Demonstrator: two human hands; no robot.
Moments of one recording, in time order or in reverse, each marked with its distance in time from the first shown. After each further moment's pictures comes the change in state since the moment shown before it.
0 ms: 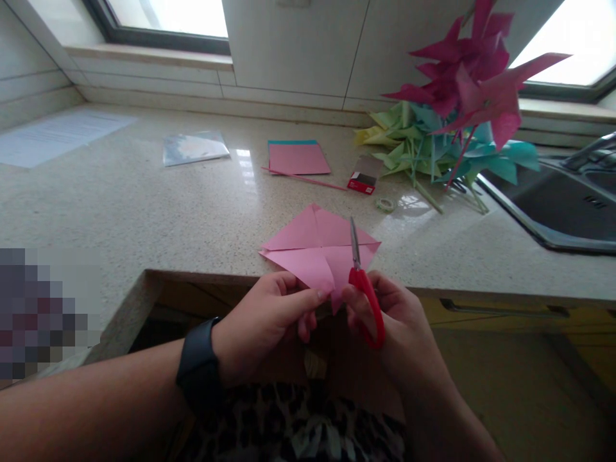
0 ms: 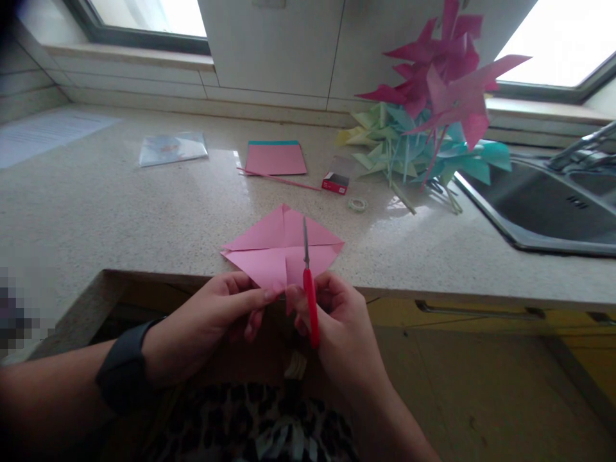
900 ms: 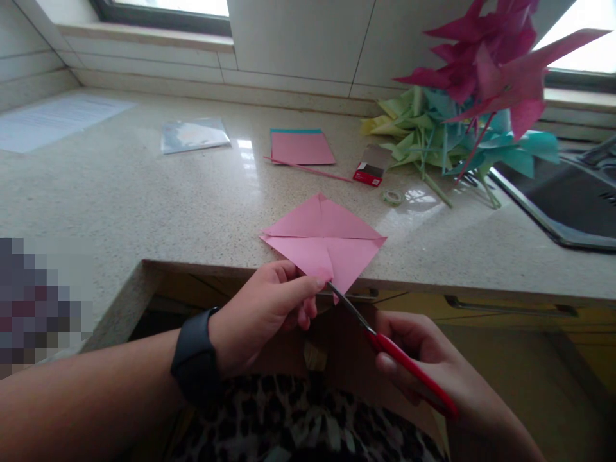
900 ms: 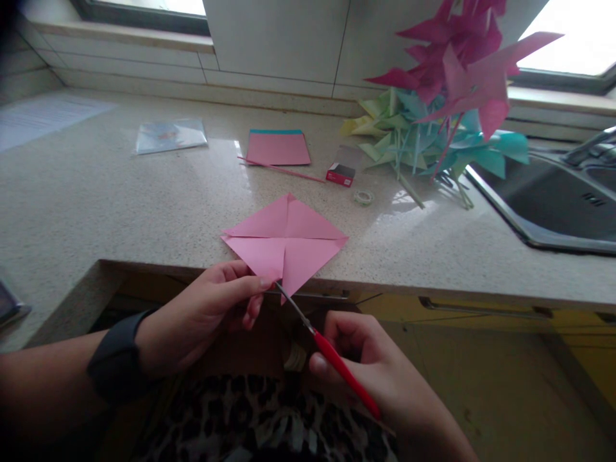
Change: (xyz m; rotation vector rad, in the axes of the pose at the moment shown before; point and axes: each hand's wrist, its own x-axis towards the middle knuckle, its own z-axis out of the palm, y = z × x) left_hand 0.000 0.003 -0.001 -0.056 0.051 0.011; right_hand -0.032 0.006 -0.038 0.033 -0.262 0.307
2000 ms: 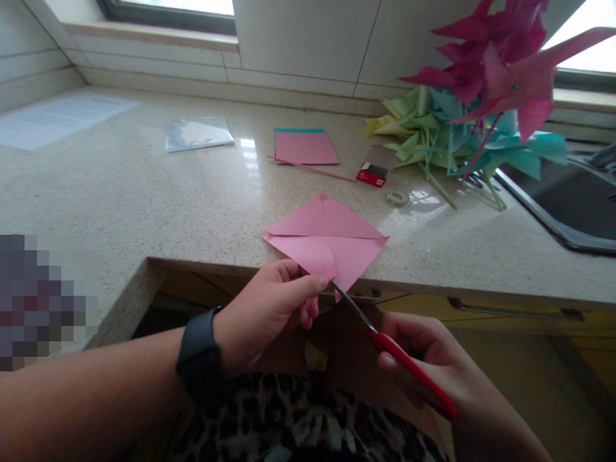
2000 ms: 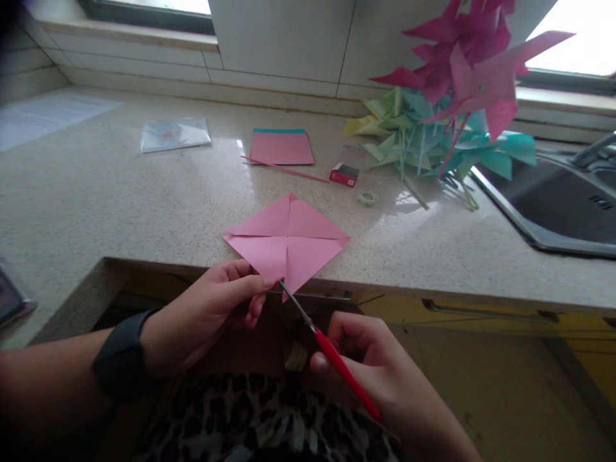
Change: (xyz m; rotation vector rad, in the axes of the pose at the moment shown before) left_hand -0.001 -0.001 0.001 -0.043 -0.005 0.012; right_hand 0.000 -0.003 -0.008 -0.142 -0.061 0.069
